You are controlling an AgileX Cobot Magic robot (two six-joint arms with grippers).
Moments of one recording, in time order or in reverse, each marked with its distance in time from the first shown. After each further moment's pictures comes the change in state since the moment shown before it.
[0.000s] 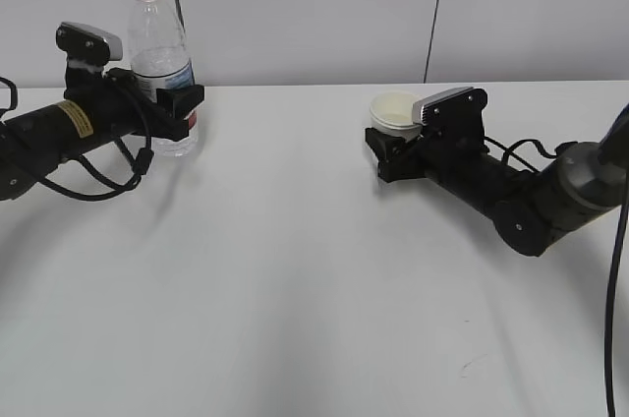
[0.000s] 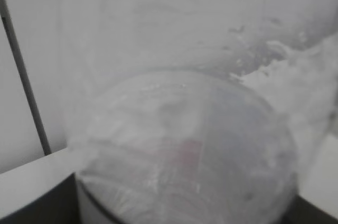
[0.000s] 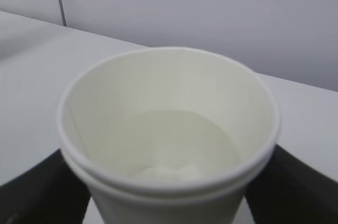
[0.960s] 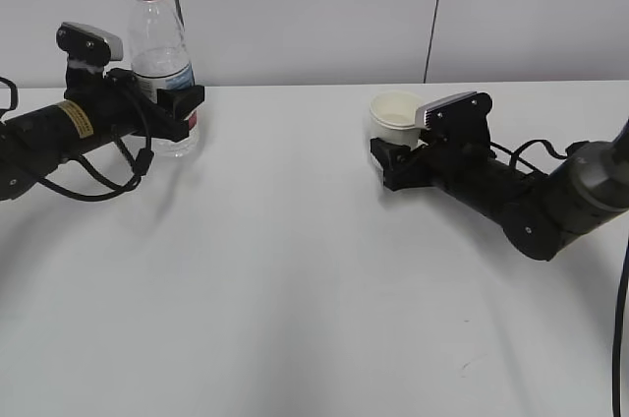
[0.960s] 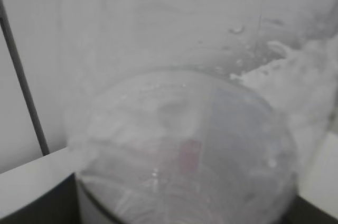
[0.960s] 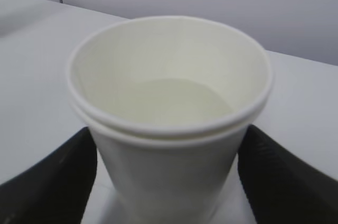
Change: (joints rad) left arm 0.000 0.000 0.000 0.009 0.000 0.000; right arm 0.000 -0.043 0.063 0.008 0.058 -0.006
